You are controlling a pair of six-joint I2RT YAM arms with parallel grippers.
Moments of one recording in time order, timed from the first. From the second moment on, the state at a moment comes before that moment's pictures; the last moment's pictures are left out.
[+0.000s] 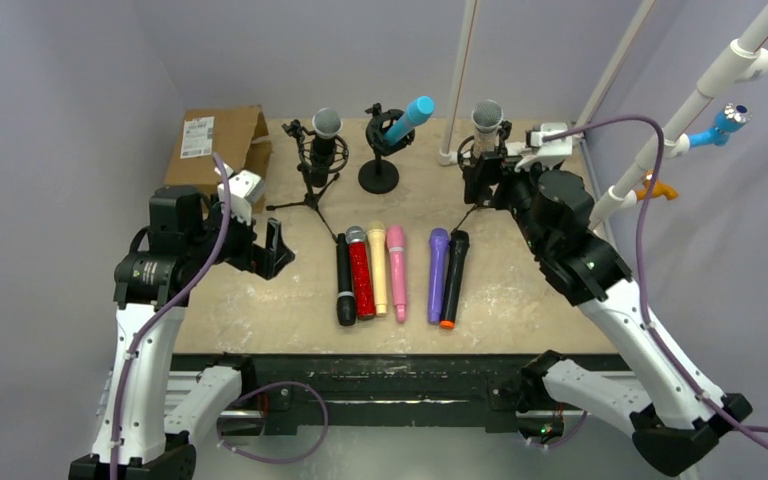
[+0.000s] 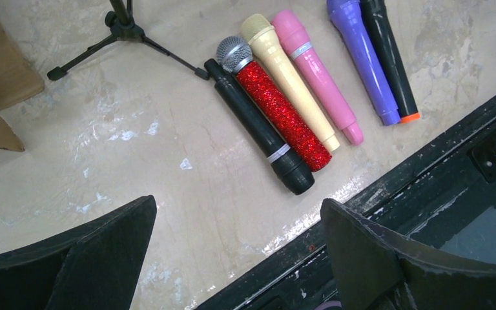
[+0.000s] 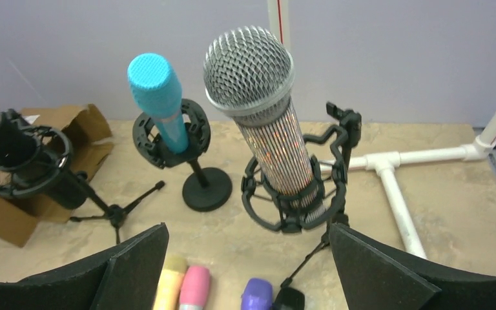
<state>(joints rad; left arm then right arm) -0.07 0.87 1.24 -1.05 0.50 0.14 0.56 1.00 1.19 -0.31 0.40 0.19</state>
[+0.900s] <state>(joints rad) -0.05 1.00 0.56 -0.18 0.30 0.18 0.49 1.06 0.34 0.45 0.87 0.20</state>
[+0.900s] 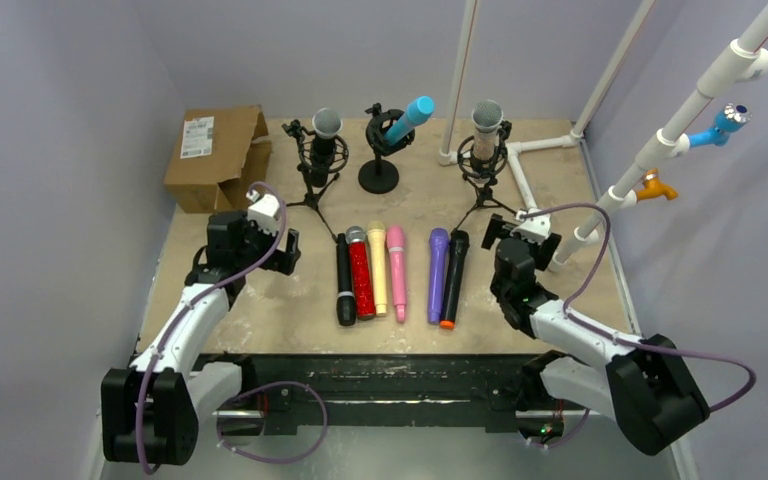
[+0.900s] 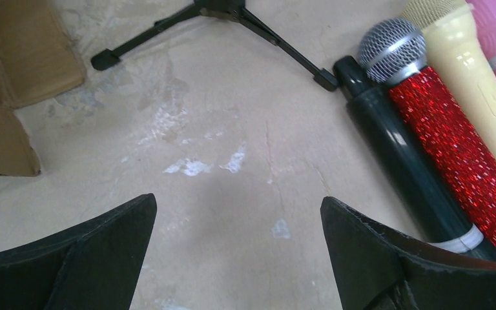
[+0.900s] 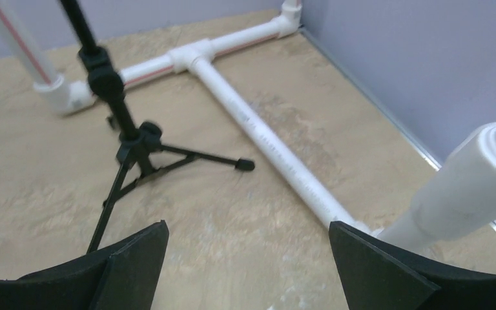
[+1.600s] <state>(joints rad) 0.06 1.14 0.38 0.41 0.13 0.13 0.21 1.43 0.35 0.95 0.76 0.18</state>
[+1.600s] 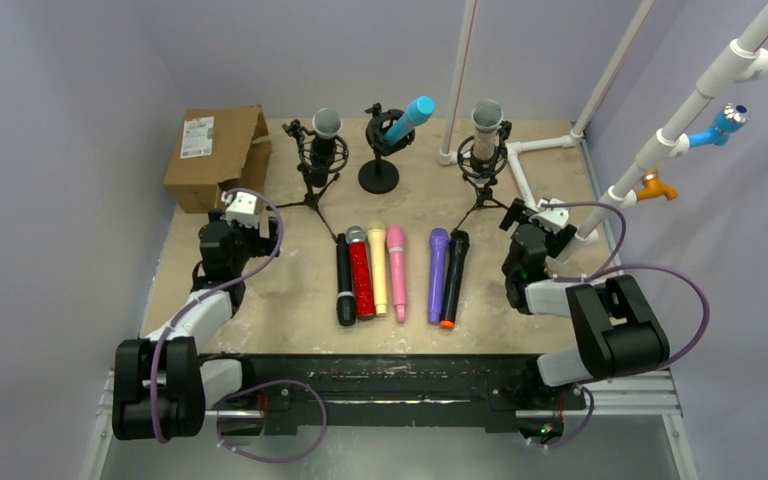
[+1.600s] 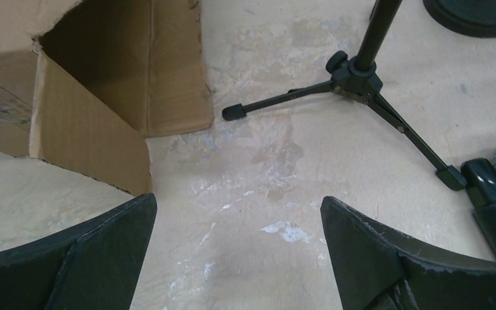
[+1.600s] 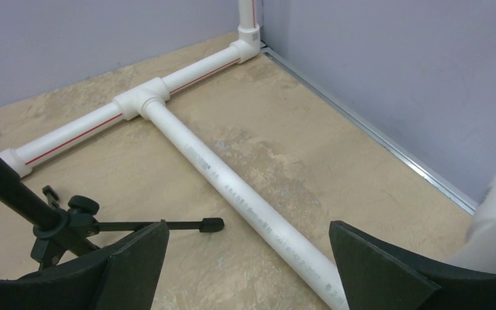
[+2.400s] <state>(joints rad) 0.04 1.36 0.31 0.84 0.12 0.04 0.13 1.54 0.28 1.28 0.46 0.08</state>
